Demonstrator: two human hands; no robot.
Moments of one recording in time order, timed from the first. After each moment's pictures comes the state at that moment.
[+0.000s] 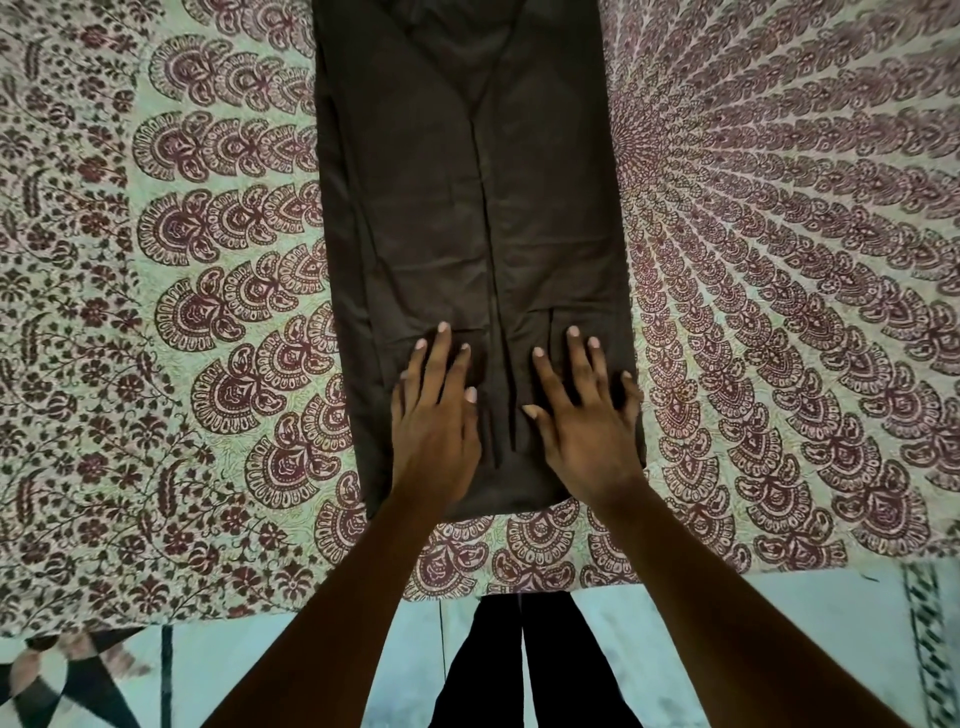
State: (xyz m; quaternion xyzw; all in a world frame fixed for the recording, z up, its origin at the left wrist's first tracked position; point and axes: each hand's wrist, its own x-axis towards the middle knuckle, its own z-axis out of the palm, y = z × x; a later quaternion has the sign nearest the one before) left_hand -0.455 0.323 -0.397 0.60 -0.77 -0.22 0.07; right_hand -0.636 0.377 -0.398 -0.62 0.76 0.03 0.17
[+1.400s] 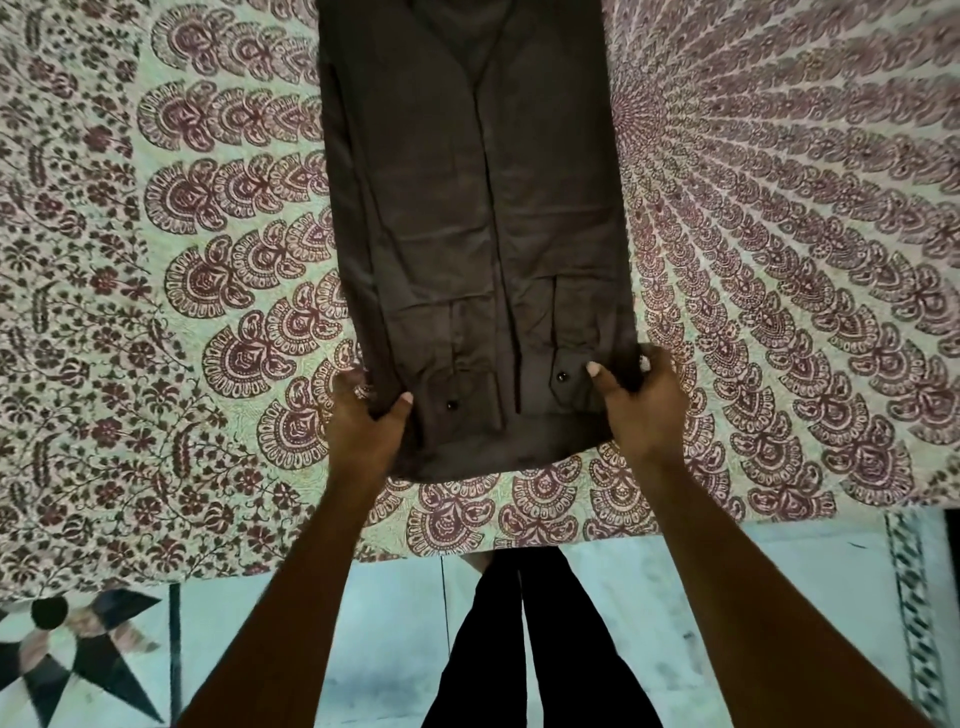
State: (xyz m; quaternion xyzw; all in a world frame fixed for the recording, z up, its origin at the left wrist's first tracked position) left_hand -0.384 0.329 -0.374 0.77 -0.41 -0.46 0.15; right_hand -0.655 0.398 -0.370 -0.24 0.86 -0.30 0.33
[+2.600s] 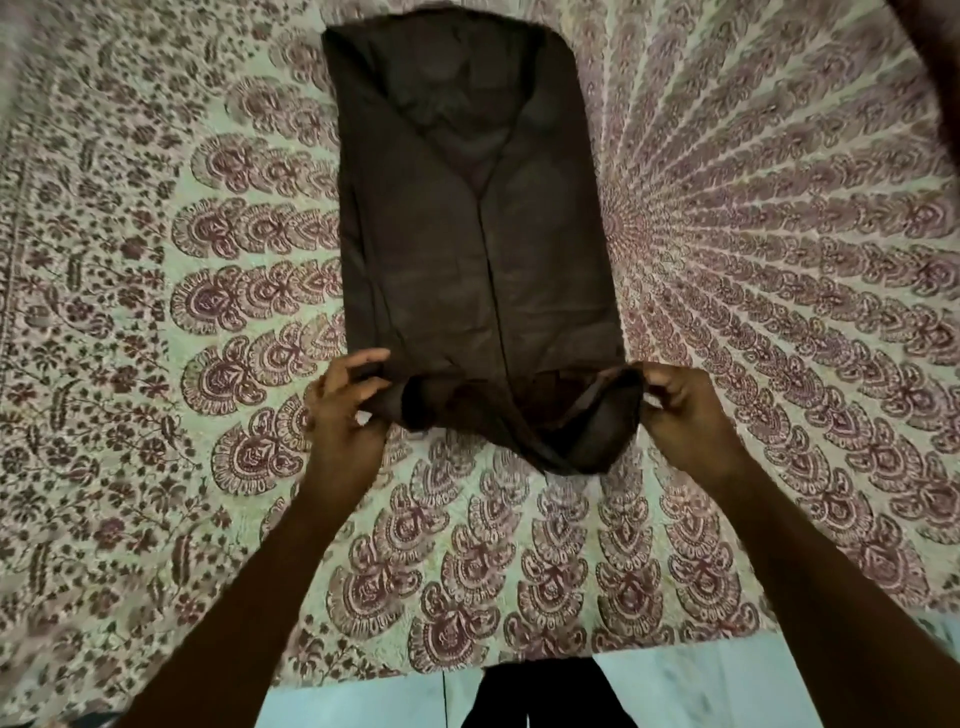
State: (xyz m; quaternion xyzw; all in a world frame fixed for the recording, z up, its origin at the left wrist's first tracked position) left_hand -0.386 0.231 -0.345 0.55 -0.66 -0.41 0.30; right_hand -0.720 0.318 -0.322 -0.48 0.65 -0.39 0.44
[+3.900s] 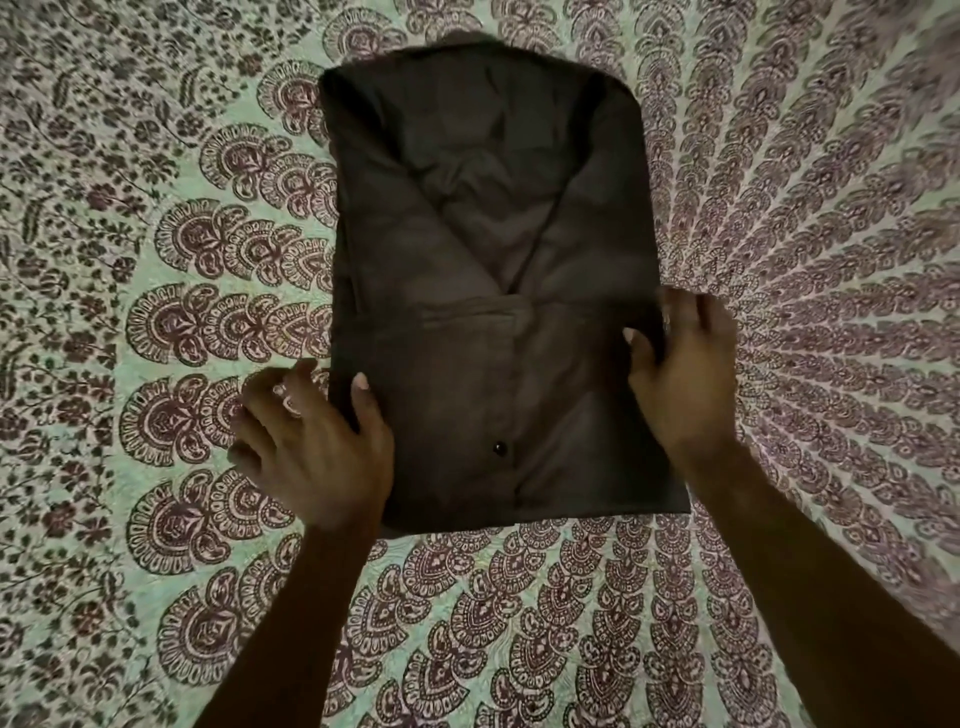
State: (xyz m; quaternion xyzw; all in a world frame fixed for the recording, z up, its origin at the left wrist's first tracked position) left_hand -0.447 0.081 -0.381 0.80 -0.58 0.02 0.14; right_hand -0.745 0.096 -0.379 -0.51 0.83 -0.21 0.13
